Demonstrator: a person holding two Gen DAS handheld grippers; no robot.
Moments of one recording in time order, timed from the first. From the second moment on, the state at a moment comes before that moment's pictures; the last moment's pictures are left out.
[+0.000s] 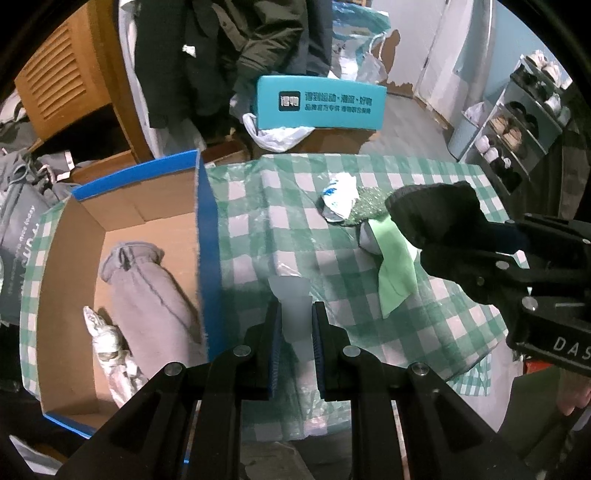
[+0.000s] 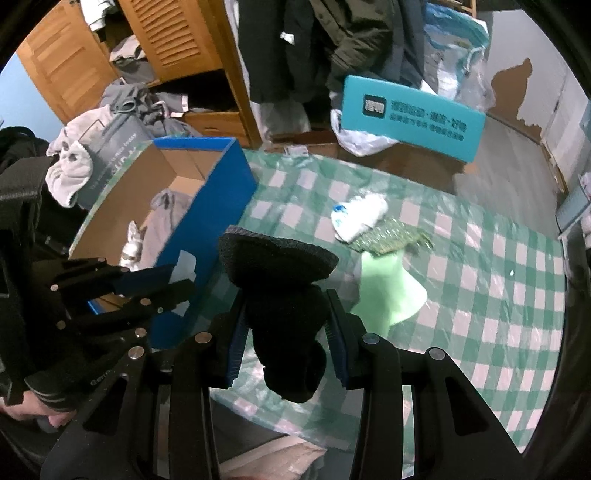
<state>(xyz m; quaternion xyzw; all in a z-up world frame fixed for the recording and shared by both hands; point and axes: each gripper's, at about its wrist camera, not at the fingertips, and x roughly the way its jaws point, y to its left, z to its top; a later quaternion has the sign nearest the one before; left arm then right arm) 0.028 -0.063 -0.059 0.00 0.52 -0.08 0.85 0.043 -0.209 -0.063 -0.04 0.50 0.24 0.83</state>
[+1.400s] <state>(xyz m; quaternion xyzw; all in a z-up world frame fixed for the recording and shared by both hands) 0.013 0.100 -0.067 -0.06 0.52 0.03 0.85 0.058 -0.025 -0.062 -0.12 0.52 0.32 0.78</state>
